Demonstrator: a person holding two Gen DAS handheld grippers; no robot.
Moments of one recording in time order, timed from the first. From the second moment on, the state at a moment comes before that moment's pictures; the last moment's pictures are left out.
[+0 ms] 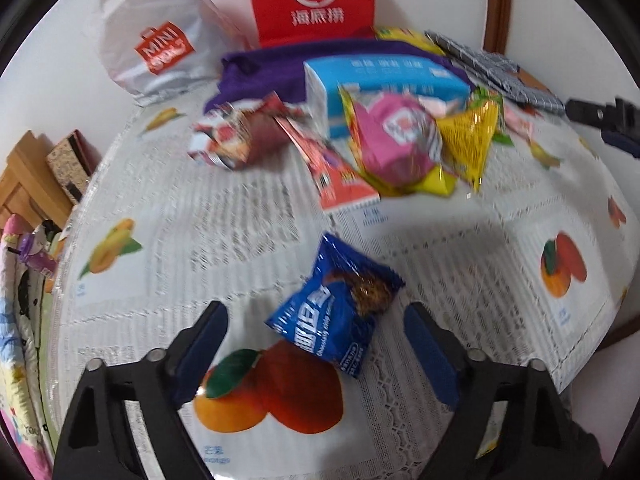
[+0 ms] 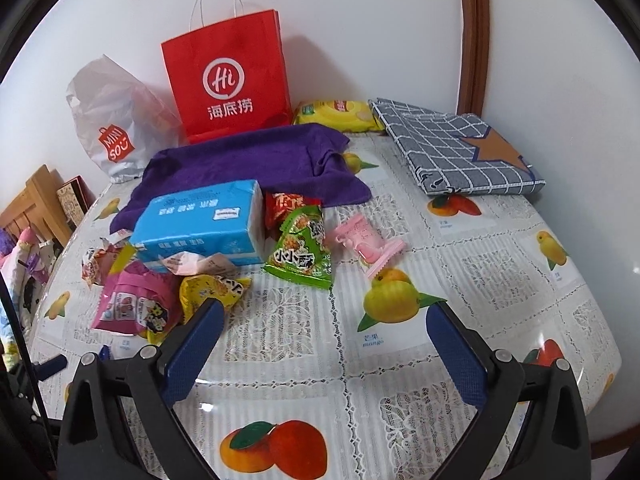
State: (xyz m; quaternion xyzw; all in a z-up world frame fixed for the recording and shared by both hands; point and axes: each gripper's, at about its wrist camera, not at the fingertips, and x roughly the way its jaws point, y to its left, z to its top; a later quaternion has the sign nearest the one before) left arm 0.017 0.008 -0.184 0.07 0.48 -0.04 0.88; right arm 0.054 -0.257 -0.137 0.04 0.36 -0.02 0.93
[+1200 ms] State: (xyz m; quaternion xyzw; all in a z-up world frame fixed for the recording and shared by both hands) left arm 0.108 0.038 -0.178 -0.02 0.49 -0.03 0.87; right arm 0.184 -0.304 -0.201 0.01 0.44 -0.02 0.90
